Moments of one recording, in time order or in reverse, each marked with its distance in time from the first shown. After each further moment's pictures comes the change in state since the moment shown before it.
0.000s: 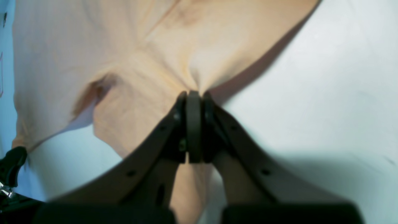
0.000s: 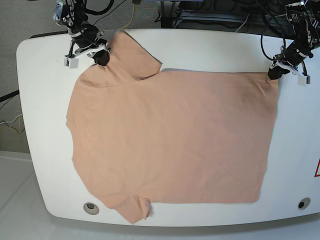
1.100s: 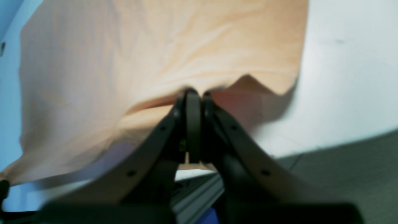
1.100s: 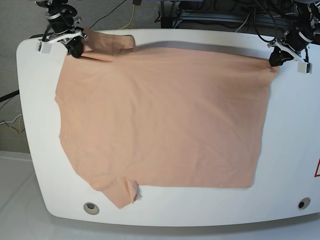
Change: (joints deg) left arm 14.7 -0.2 -1.5 18.7 -0.4 -0.6 -1.1; right arm -10.8 -1.0 13.0 13.3 4.9 1.5 -1.6
